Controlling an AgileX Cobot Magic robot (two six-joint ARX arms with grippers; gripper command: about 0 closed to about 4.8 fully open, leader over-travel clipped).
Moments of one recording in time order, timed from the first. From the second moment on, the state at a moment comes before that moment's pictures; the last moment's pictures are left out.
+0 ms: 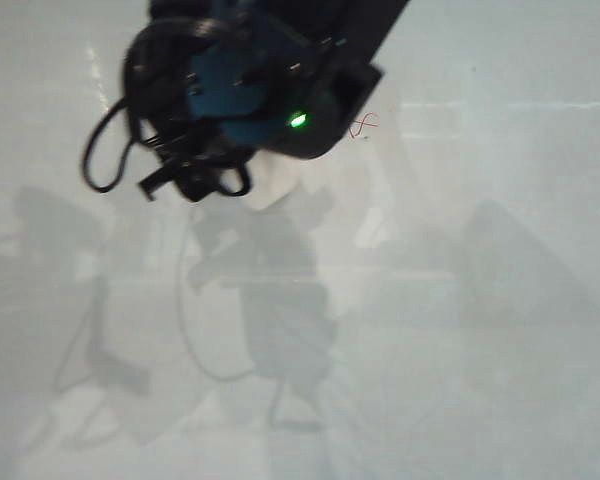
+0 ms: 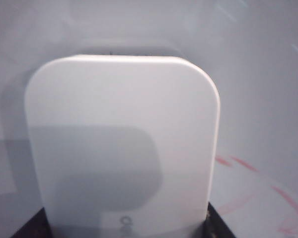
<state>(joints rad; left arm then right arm) -0.28 0.19 1.10 -1.06 0.29 0.05 0.93 2.11 1.28 1.01 1.03 -0.73</state>
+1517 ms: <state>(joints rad) -0.30 0.19 1.10 -1.06 0.29 0.05 0.83 1.78 1.13 0.32 0.72 -1.16</state>
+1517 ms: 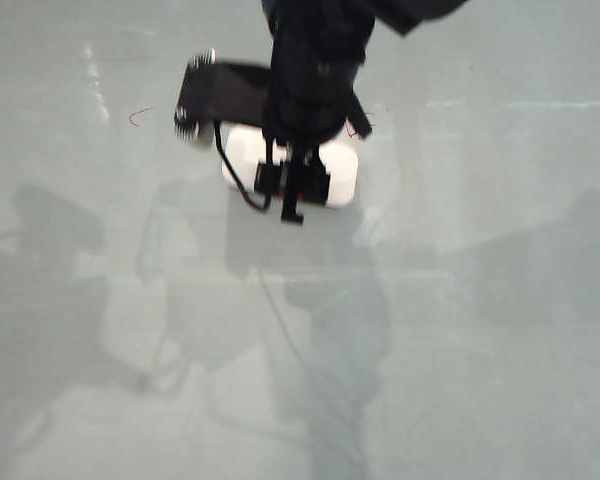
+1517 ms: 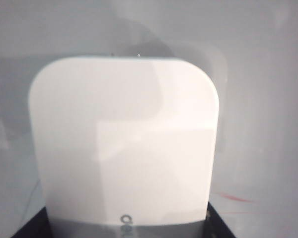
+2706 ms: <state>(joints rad) -0.30 0.19 1.10 -1.06 0.29 0.05 0.79 1.82 1.09 0.45 0.68 -1.28</state>
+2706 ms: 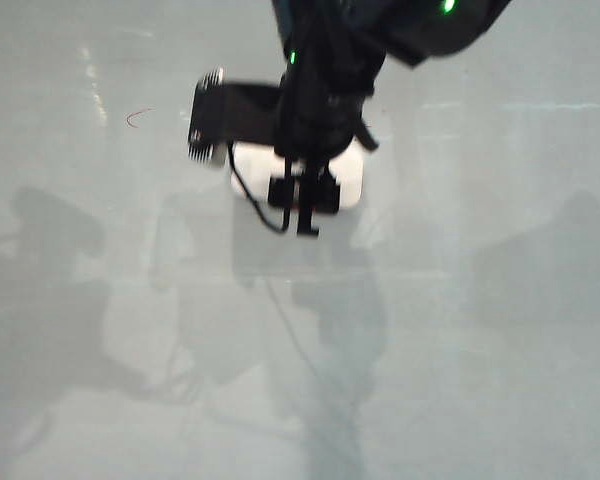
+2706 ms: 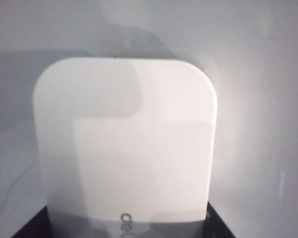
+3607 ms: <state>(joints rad) -0.30 0.19 1.10 -1.06 0.29 0.05 0.80 1.59 1.11 0.46 0.67 -1.52</state>
